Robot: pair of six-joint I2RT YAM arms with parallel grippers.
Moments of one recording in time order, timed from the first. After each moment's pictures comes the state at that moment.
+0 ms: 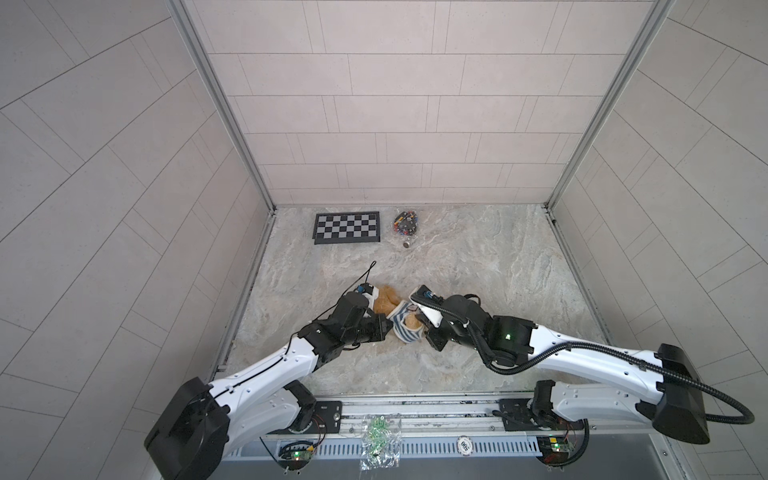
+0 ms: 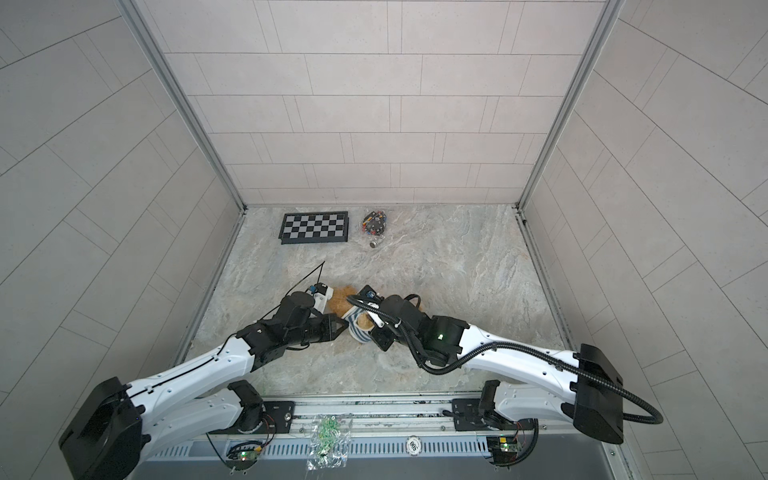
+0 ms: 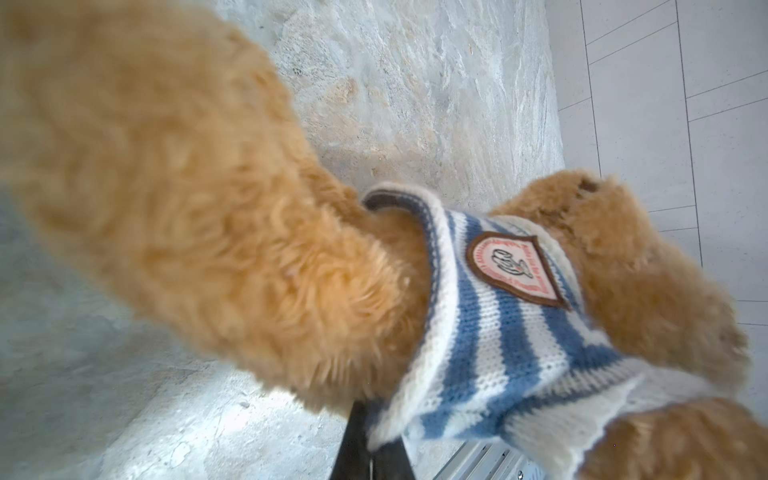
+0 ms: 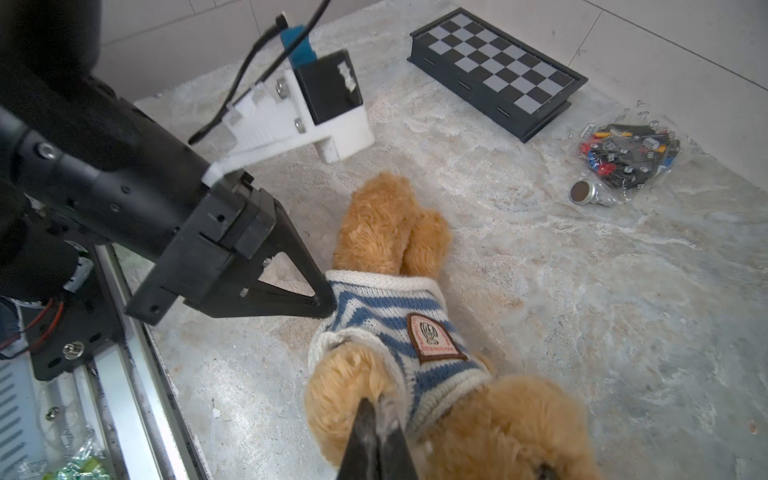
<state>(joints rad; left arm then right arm) -0.67 1.02 0.45 -0.15 0.25 -0.76 1.05 1.13 0.81 -0.27 0.16 0.13</state>
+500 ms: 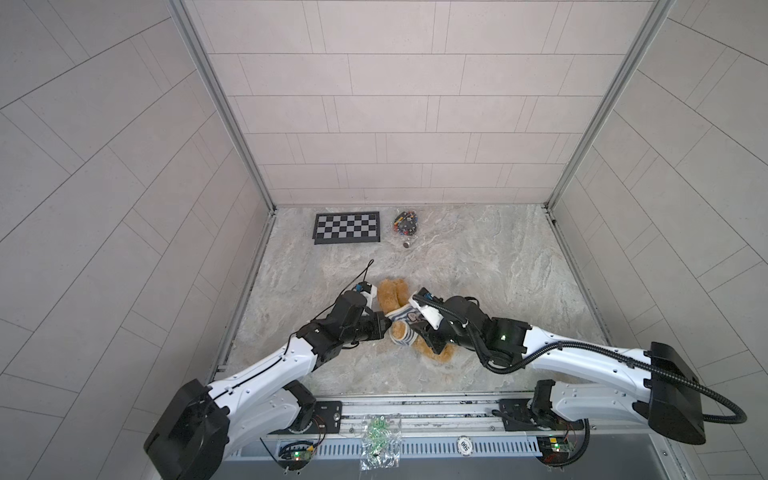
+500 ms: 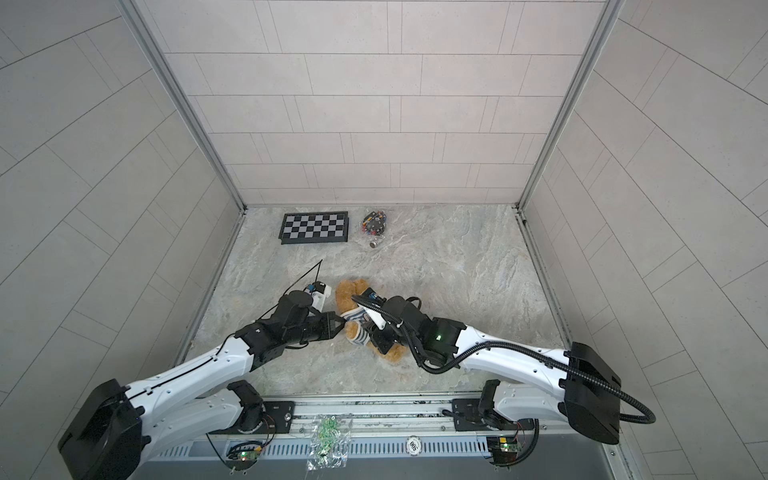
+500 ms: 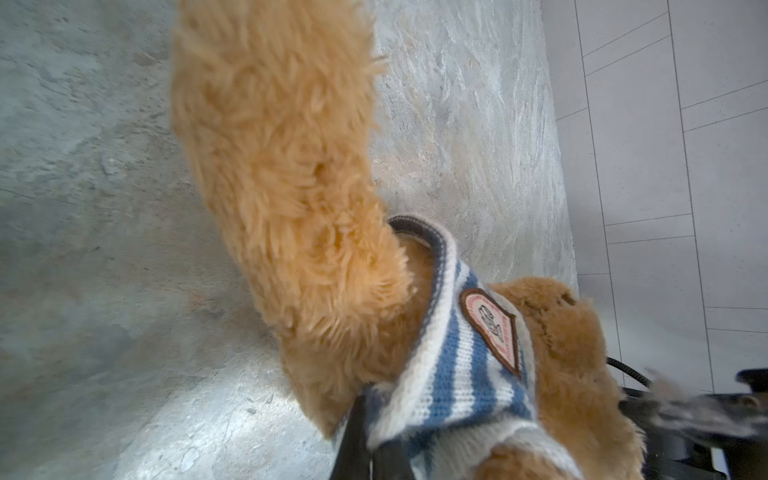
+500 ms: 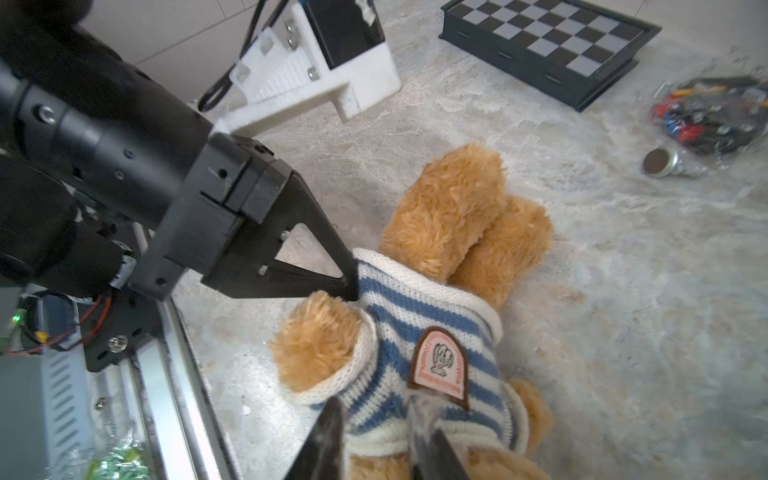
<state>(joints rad) -0.66 1.02 0.45 -0.14 0.27 -0.76 1.03 1.17 0.73 -0.15 0.02 0.16</state>
